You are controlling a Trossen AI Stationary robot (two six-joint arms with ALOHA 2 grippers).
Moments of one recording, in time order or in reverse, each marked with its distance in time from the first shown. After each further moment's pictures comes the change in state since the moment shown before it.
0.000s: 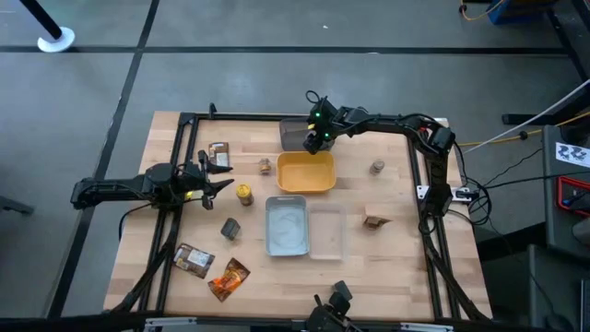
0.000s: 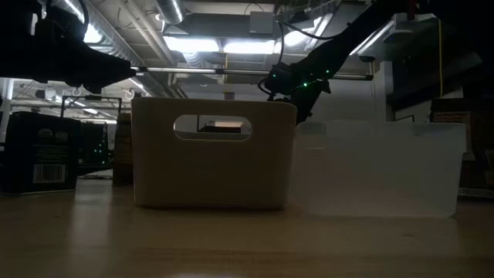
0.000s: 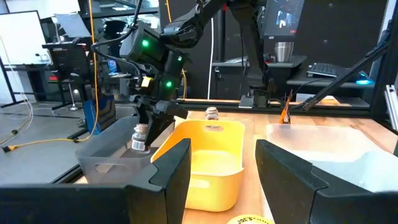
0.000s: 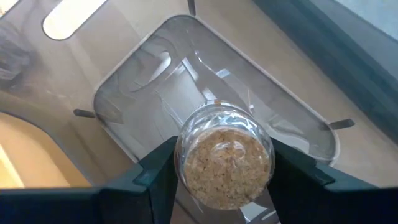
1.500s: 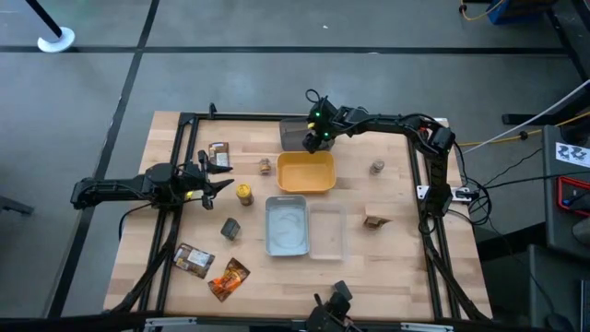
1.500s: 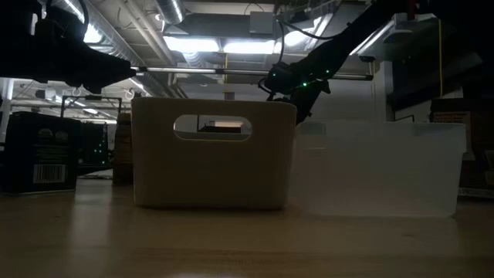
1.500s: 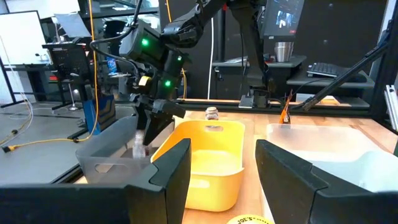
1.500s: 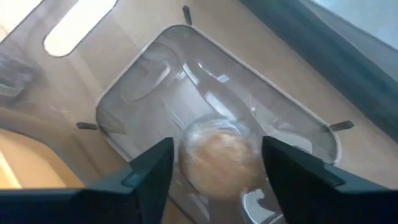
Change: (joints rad) left arm 0.000 0.000 0.000 0.000 0.000 0.000; right arm 0.000 0.000 0.000 0.017 0.009 0.054
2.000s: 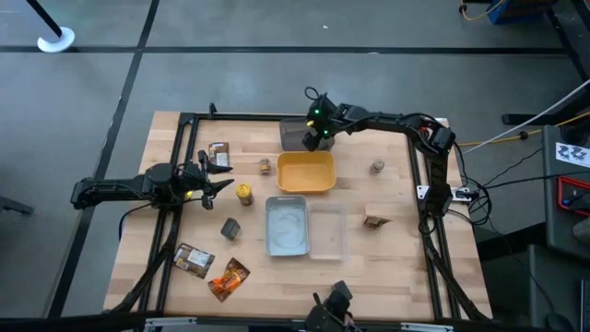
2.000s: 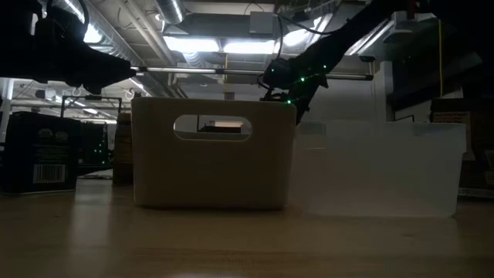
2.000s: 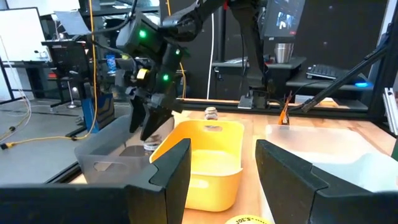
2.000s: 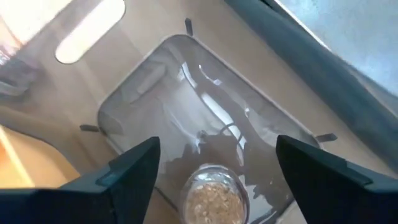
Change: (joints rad) left arm 0.000 0.000 0.000 0.000 0.000 -0.020; right arm 0.000 -0.001 0.061 -0.070 0.008 -0.052
